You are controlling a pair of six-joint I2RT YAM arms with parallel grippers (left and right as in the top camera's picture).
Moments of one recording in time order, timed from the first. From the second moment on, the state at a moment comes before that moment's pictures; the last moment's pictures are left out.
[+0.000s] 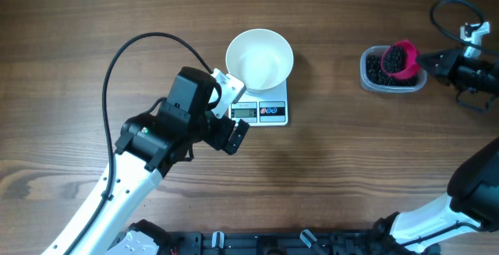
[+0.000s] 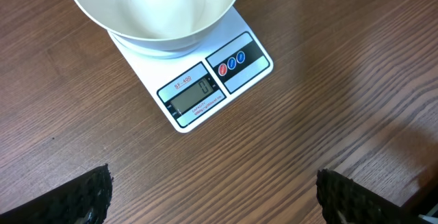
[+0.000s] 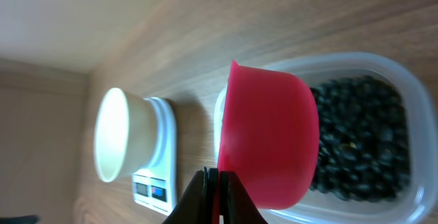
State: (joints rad) left arm -0.51 1.19 1.06 -0.84 0.14 0.07; right arm -0.60 1.83 1.42 -0.88 -0.96 -0.18
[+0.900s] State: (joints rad) left arm -0.51 1.19 1.06 -0.84 0.14 0.07; right arm 0.12 1.78 1.42 -0.38 -0.97 0.19
